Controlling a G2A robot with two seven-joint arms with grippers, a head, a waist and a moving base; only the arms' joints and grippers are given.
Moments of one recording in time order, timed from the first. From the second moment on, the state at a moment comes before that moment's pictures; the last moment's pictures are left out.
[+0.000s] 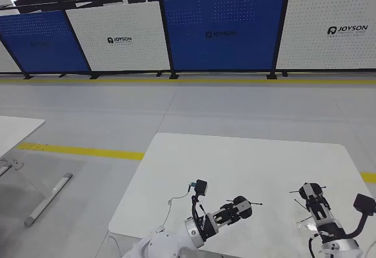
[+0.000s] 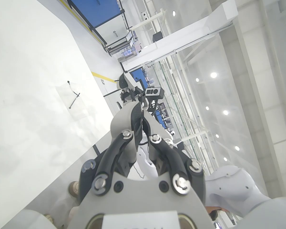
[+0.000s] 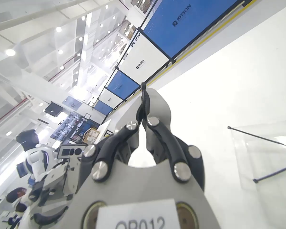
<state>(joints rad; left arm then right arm) 1.58 -1.16 -0.99 -1.93 -0.10 -0.21 -0.27 -1.79 -1.06 1.42 -2.01 -0.26 -0.01 -0.01</state>
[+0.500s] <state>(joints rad) 1.57 -1.17 -0.98 -1.91 -0.06 -0.19 -0.27 -1.79 -1.06 1.42 -2.01 -0.26 -0.01 -0.01</state>
